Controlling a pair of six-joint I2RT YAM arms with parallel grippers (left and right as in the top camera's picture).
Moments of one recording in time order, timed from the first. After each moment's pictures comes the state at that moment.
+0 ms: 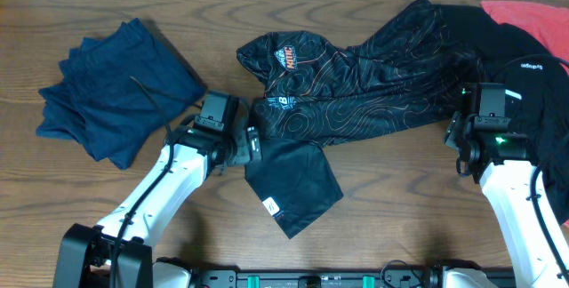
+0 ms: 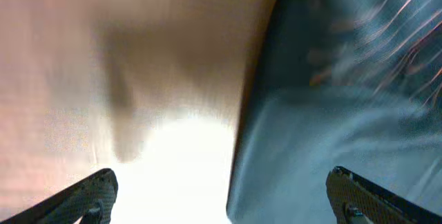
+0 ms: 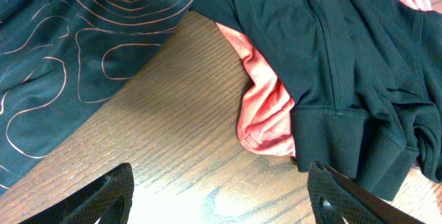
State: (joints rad) left arm -0.31 1.46 0.81 -0.64 0.08 -0.48; right arm -0.03 1.26 0.86 -0.71 0.48 0.37
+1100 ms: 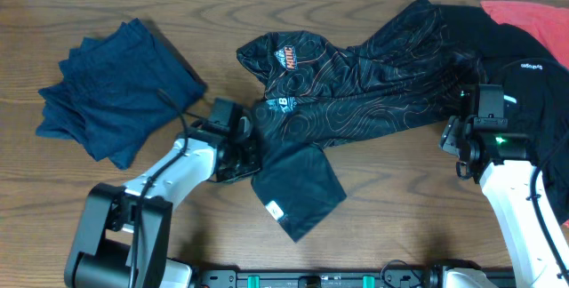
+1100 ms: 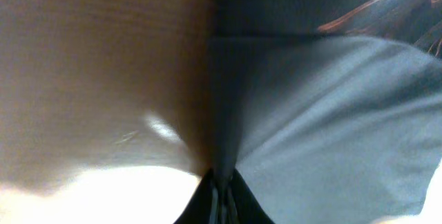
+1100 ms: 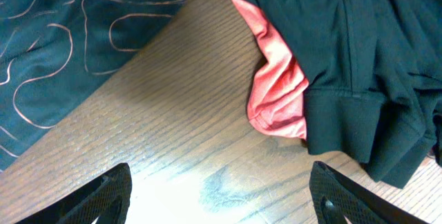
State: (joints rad) left arm -0.28 1.60 0.75 -0.57 0.37 -0.51; right arm -0.03 1.26 0.86 -0.77 0.42 0.37
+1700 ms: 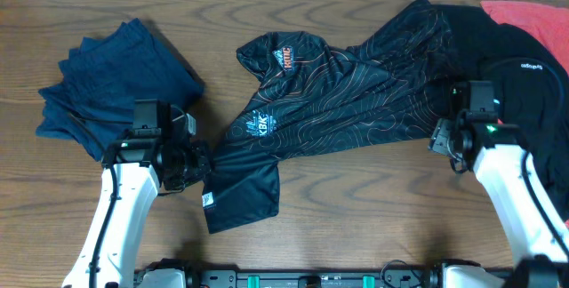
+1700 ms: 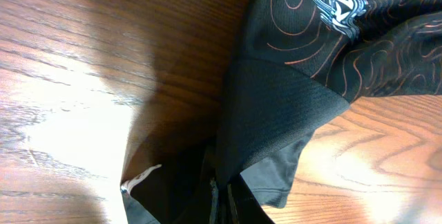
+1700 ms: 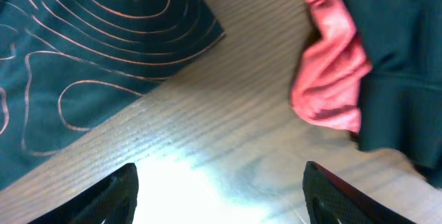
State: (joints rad) left arm 0.04 1.27 0.80 -0.90 0.36 -0.31; right arm -0.03 1.38 0.86 -0.74 0.30 0.37
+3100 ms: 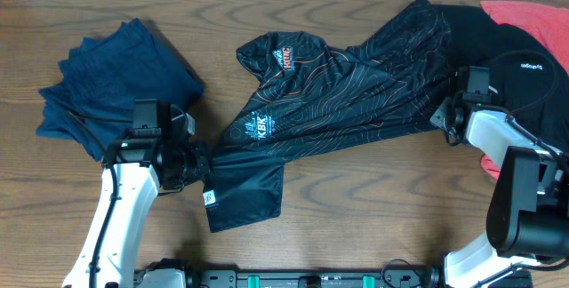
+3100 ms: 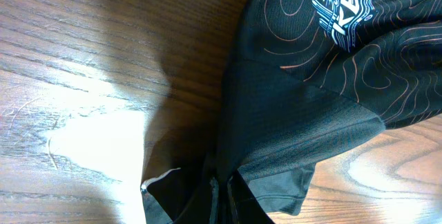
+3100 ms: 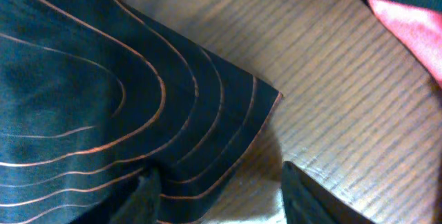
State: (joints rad) left arm 0.04 1.27 0.80 -0.89 0.33 -0.30; right arm -0.14 1.80 0.91 -0.31 0.23 0.51
